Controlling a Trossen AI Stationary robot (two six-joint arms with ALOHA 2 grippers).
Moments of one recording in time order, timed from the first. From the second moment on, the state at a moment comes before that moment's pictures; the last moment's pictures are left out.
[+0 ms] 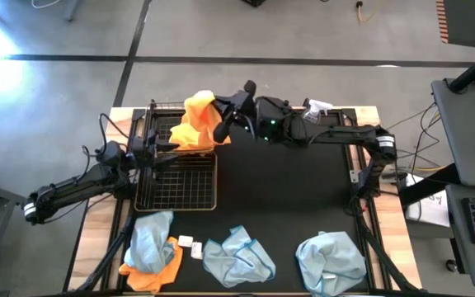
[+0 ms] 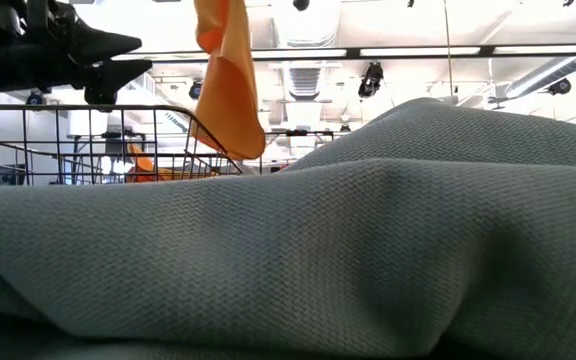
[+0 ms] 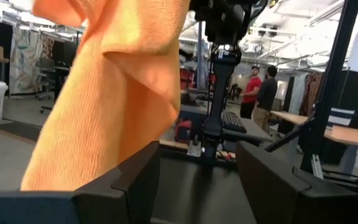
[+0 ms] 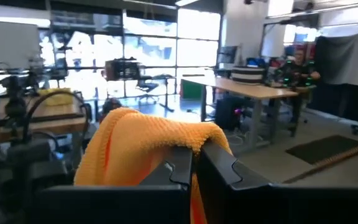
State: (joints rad) left arm 0.48 0.24 0.10 0.34 0.33 -0.22; right arm -0.14 1.81 1.72 0.25 0.35 -0.08
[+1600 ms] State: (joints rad) left arm 0.48 0.24 0.10 0.18 0.33 -0.07; right arm -0.23 2.28 2.35 0.13 0.32 -0.25
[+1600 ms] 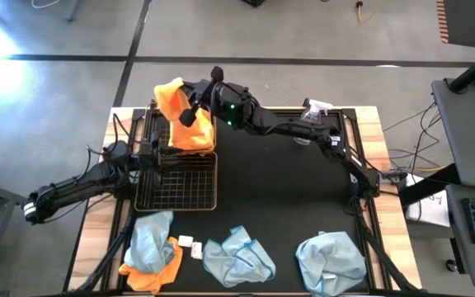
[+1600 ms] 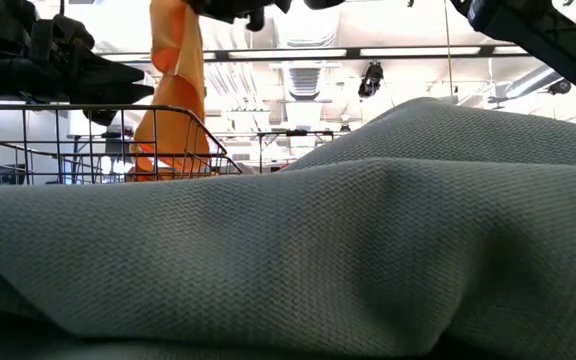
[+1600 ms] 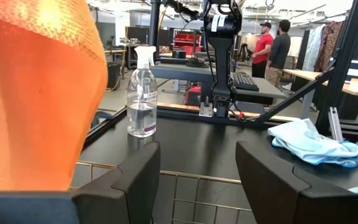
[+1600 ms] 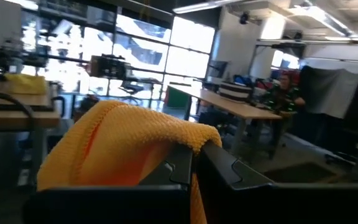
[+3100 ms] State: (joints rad) left arm 0.48 0.24 0.10 0.18 0.33 -0.07; right arm -0.26 2.29 2.35 -0.49 0.07 -0.02
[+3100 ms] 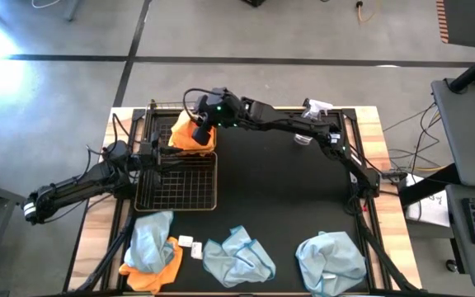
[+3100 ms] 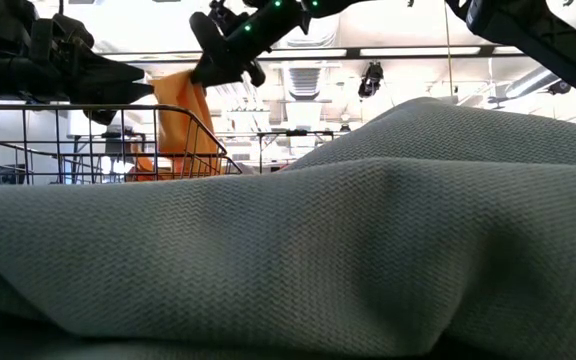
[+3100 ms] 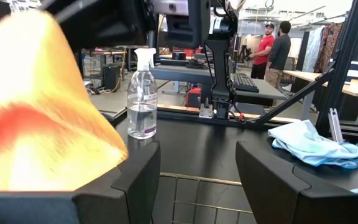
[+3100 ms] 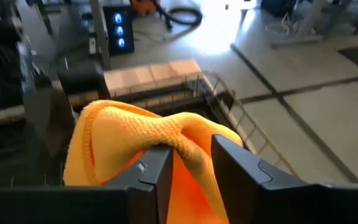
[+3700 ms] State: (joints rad) left arm 0.48 0.24 0.10 0.18 0.33 -0.06; right arm -0.26 2.29 2.35 -0.47 0.13 0.09
